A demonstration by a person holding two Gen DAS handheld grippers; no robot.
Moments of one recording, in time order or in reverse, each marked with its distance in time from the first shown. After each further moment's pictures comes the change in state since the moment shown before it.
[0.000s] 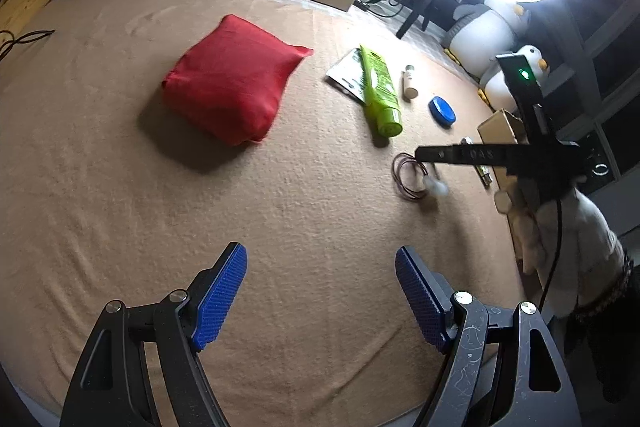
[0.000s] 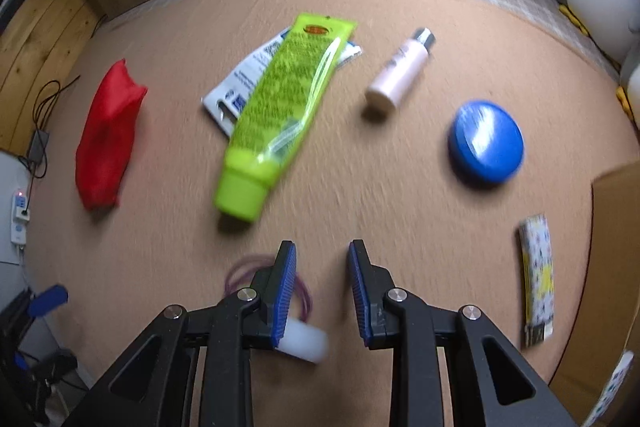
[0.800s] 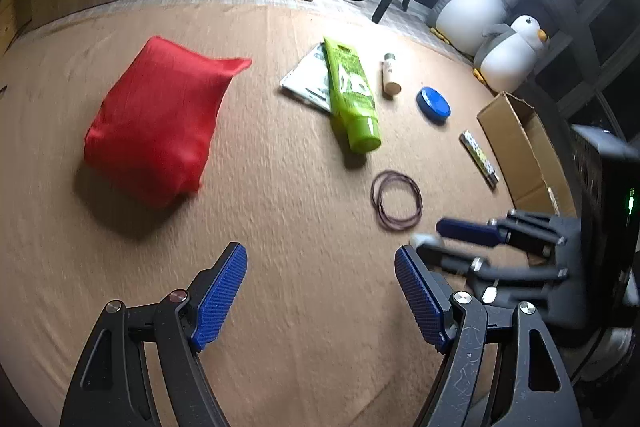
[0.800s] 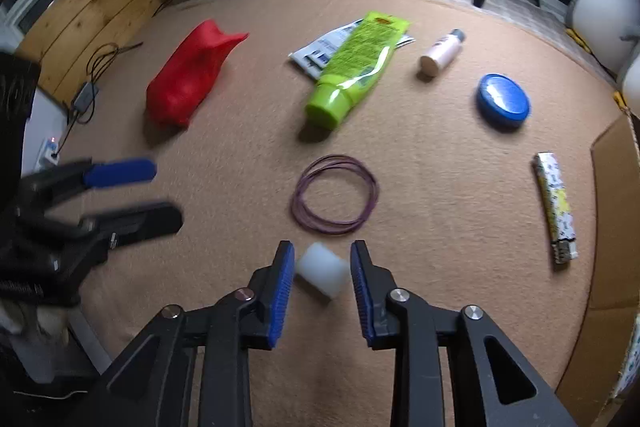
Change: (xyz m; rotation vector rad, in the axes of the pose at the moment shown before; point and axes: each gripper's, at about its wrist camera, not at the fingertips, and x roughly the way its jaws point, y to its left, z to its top) left arm 0.052 -0.039 0.039 0.108 0.032 0.020; right arm -0.024 0.035 -0.083 -0.141 -0.122 0.056
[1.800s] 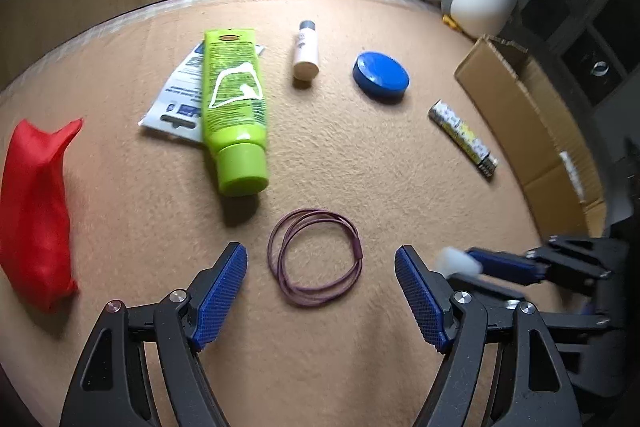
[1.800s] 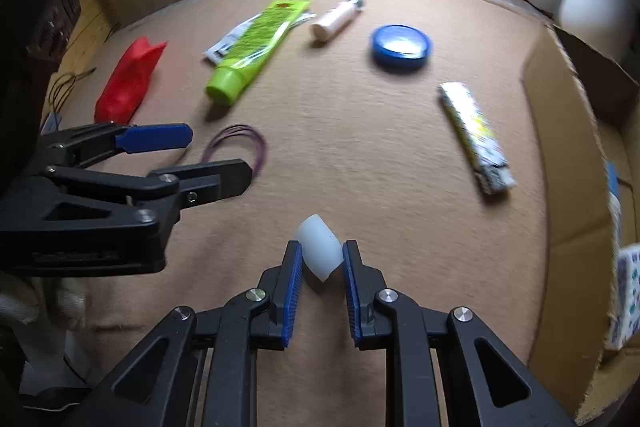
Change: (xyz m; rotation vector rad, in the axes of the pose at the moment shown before) left arm 0.084 -0.090 0.033 0.217 0.090 0.049; right arm -0.015 -0.058 -0.034 0.170 -0.016 -0.088
